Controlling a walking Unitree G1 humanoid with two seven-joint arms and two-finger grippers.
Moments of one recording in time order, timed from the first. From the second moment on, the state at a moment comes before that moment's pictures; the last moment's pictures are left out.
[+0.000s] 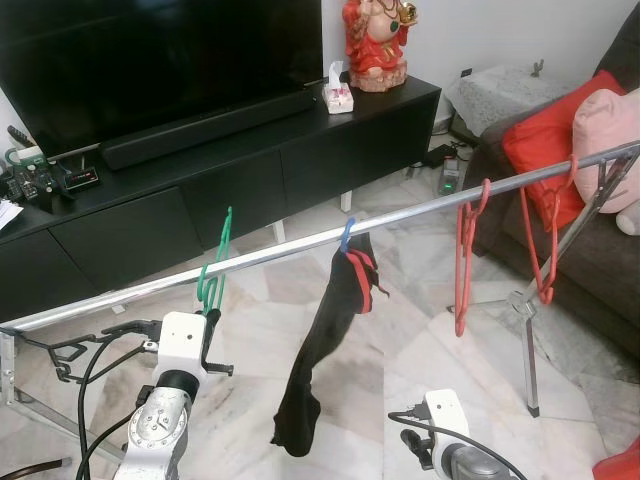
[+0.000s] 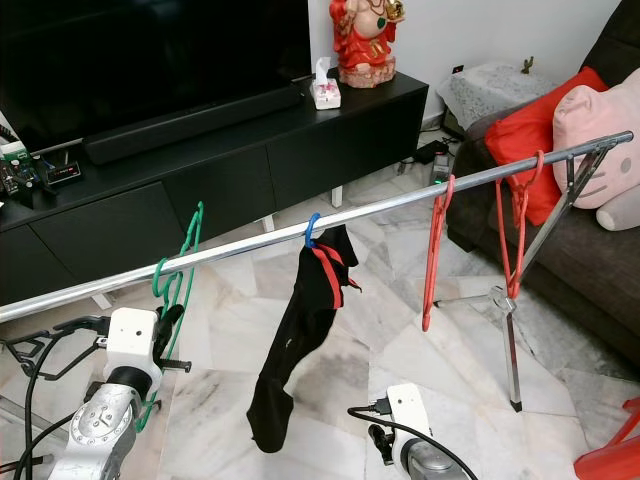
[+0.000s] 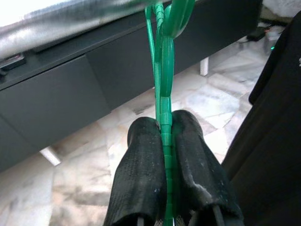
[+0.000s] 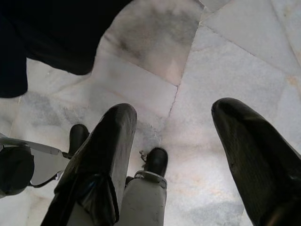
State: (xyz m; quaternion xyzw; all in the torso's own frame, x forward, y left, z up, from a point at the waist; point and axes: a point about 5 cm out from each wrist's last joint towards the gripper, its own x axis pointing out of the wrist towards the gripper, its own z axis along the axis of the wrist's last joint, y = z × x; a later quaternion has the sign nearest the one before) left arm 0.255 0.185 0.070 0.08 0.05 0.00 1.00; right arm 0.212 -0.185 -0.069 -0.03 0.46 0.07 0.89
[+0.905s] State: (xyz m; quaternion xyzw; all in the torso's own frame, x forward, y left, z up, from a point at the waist) left arm 0.258 0.207 0.065 0.04 0.08 0.13 0.99; right arm 0.212 -0.185 -0.069 -0.04 0.46 0.07 0.89
